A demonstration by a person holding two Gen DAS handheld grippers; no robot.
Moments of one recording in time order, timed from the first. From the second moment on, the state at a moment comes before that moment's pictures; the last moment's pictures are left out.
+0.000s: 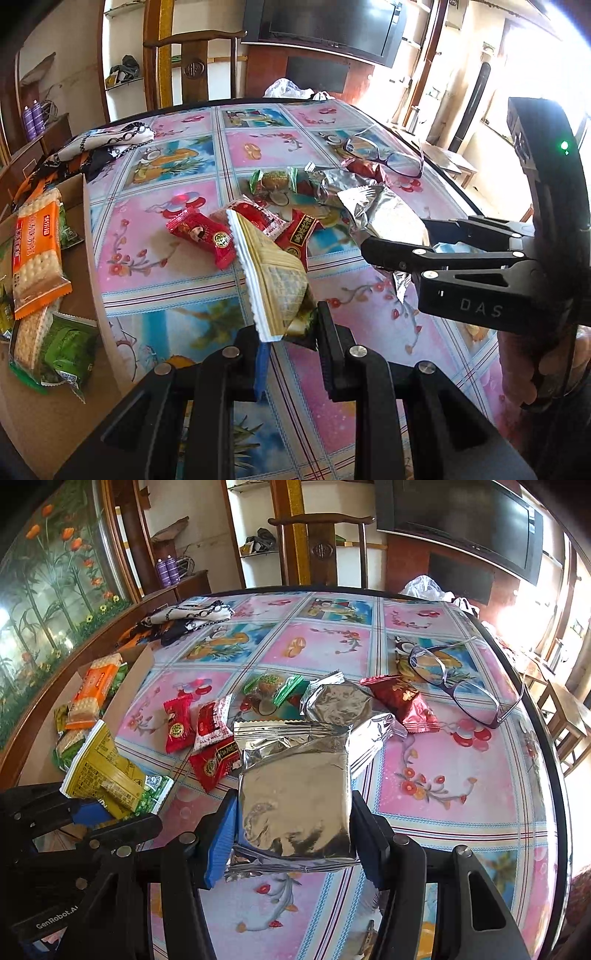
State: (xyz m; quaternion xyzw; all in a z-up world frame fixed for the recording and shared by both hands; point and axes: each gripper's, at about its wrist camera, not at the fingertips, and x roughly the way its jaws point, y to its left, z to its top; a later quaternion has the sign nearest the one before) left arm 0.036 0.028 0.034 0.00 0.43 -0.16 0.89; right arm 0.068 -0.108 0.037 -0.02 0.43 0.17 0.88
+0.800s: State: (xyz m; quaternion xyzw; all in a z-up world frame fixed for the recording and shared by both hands) left arm 0.028 0.066 0.066 -0.05 0.39 -0.16 0.90; right arm 0.061 -0.103 0.046 0.05 0.42 0.18 0.89
